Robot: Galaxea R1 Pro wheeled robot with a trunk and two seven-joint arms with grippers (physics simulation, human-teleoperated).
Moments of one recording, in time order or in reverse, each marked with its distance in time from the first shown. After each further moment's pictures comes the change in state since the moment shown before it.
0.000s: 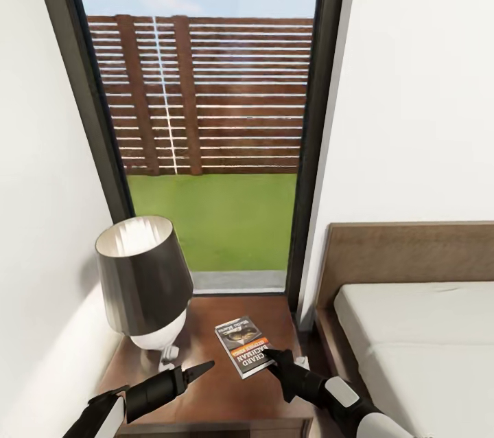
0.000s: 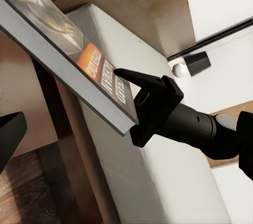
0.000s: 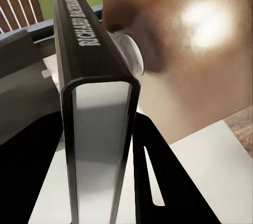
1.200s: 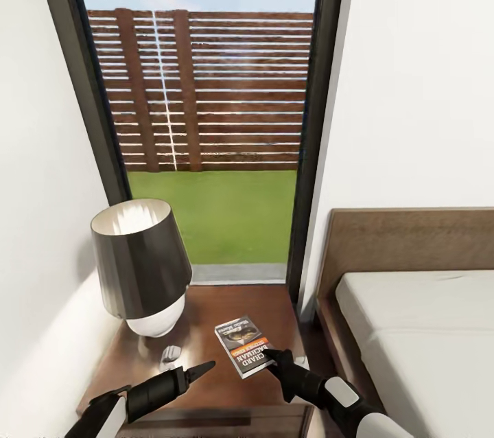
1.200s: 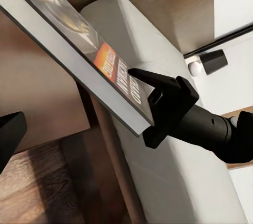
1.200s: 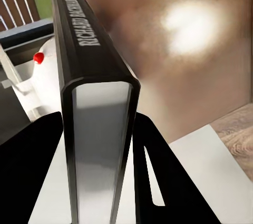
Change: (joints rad) left arm 0.000 -0.005 -0.002 0.000 0.000 -0.004 0.051; right arm 0.000 0.000 0.000 0.000 0.001 0.000 0.000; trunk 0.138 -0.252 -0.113
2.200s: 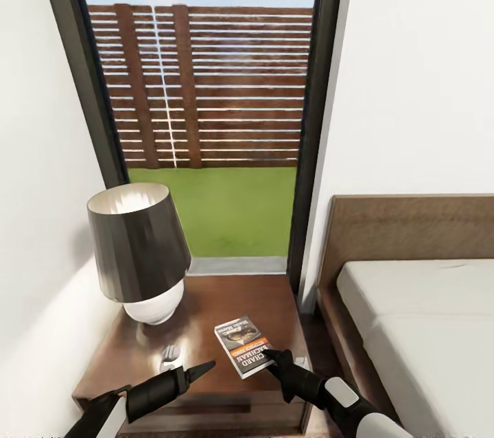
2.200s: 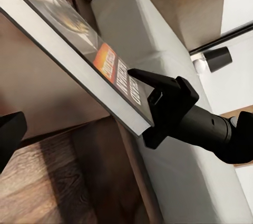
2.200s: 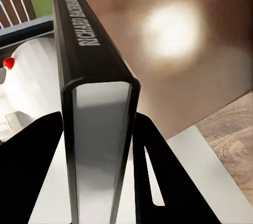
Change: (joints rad) left arm 0.000 0.000 0.000 0.000 0.000 0.000 0.001; right arm 0.000 0.001 0.000 0.002 0.000 0.000 0.000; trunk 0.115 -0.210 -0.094
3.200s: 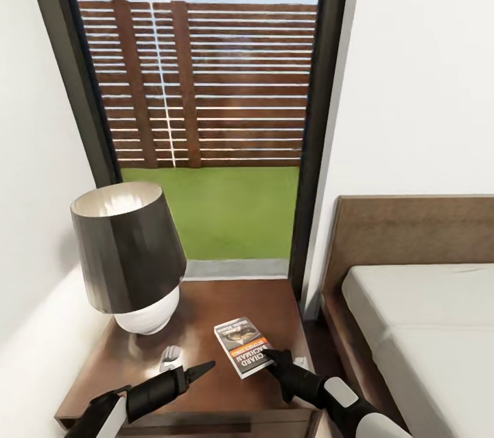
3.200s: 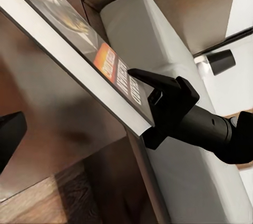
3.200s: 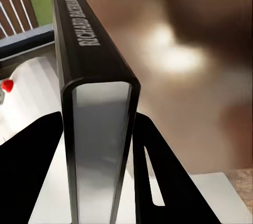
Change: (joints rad) left arm 0.000 0.000 0.000 0.000 0.000 0.000 0.000; right arm 0.000 0.002 0.000 0.000 -0.001 0.000 0.000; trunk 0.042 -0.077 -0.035
